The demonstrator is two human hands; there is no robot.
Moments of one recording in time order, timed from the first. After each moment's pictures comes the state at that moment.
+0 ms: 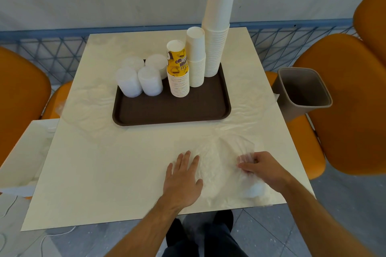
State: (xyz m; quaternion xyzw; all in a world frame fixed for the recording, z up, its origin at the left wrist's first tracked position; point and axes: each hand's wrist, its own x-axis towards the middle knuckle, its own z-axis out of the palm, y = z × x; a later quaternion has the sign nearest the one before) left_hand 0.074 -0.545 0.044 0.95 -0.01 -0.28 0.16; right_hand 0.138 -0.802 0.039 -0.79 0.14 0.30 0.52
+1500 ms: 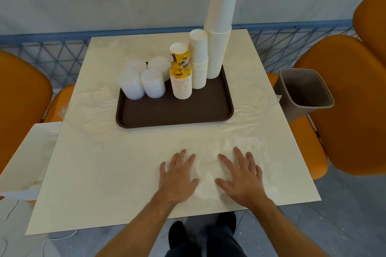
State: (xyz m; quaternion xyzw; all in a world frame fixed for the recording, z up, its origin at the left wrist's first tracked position) left_hand 0.086 -0.516 0.034 0.95 0.00 -0.28 0.14; right_hand 0.095 -0.739 0.019 -0.96 -0.07 0.25 0.11
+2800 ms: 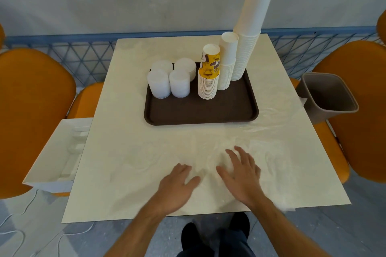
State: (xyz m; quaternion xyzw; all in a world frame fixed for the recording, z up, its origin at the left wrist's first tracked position) left_hand 0.043 -0.439 0.088 0.87 0.09 -0.32 0.35; right_hand 0.083 -0.645 0.037 -0.96 -0.01 0.19 0.23
